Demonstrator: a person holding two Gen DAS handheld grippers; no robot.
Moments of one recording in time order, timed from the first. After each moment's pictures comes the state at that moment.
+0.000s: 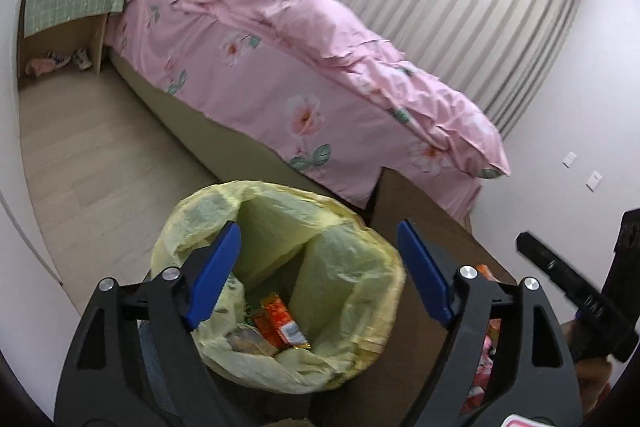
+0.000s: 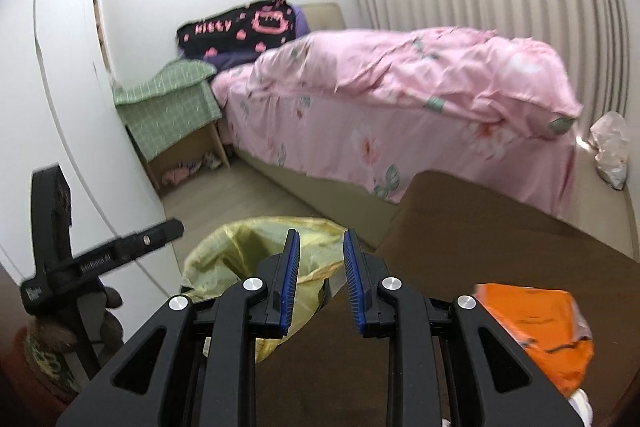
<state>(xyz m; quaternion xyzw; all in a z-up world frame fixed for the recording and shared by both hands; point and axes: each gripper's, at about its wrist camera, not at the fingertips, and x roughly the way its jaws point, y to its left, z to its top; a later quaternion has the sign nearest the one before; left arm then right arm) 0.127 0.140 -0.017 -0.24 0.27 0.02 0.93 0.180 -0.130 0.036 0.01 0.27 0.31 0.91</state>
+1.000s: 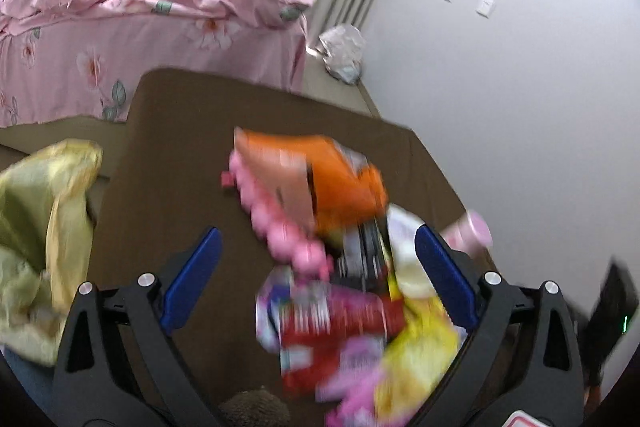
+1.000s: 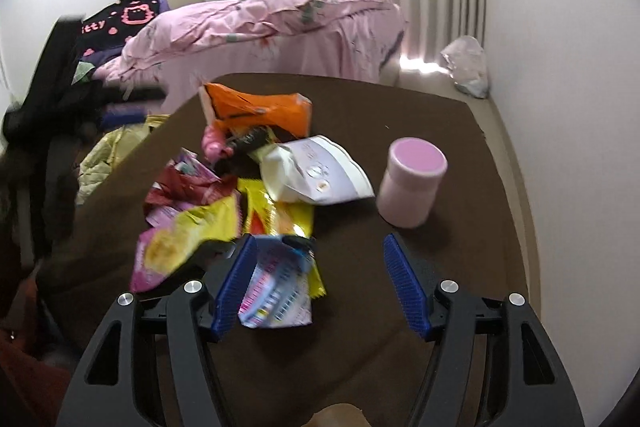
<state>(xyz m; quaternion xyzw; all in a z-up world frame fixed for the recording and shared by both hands) 0.184 -0.111 -0.027 -0.08 0.38 -0.23 0.89 0.015 -0.366 -0.065 0.03 0.36 0.07 0.93</state>
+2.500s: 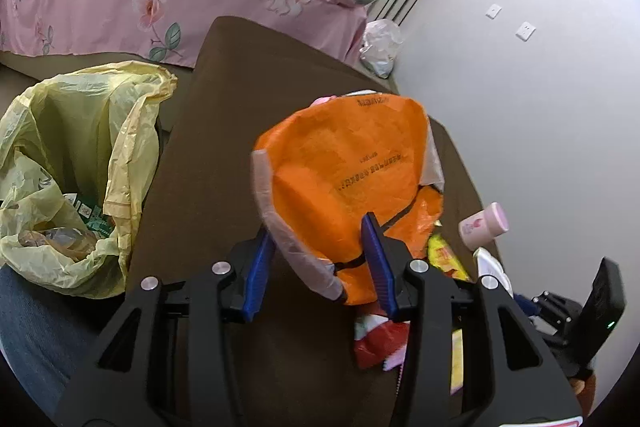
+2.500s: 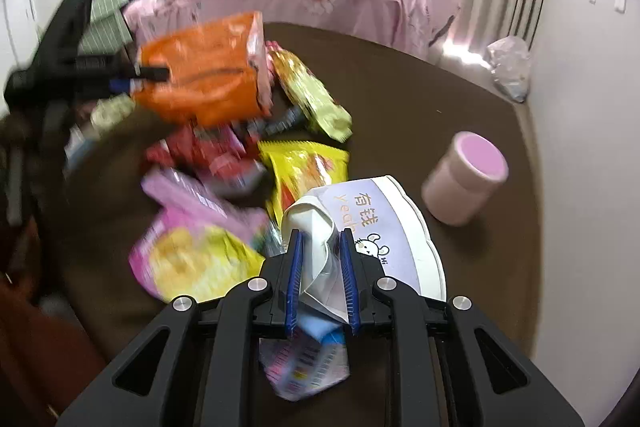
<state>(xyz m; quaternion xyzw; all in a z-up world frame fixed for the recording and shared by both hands) 0.143 -0.035 -0.053 -0.15 0.42 -0.19 0.87 0.021 -0.330 -0.069 -0.09 0.42 0.13 0.90</state>
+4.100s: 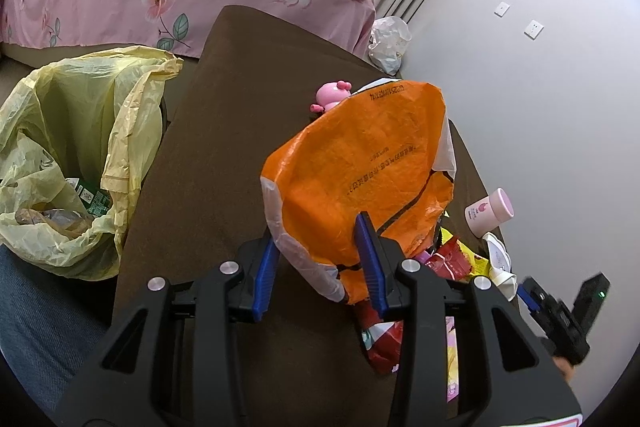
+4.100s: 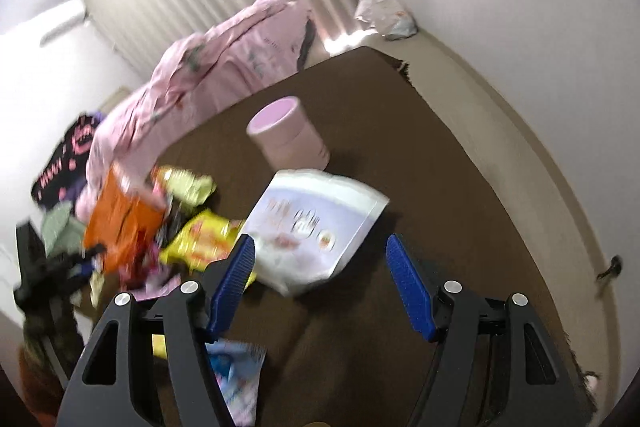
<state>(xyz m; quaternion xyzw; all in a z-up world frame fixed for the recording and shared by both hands) 0.140 -0.042 -0.068 -0.15 0.43 -0.17 0.87 0.000 -0.468 -0.118 0.29 0.34 -0.02 0.89</state>
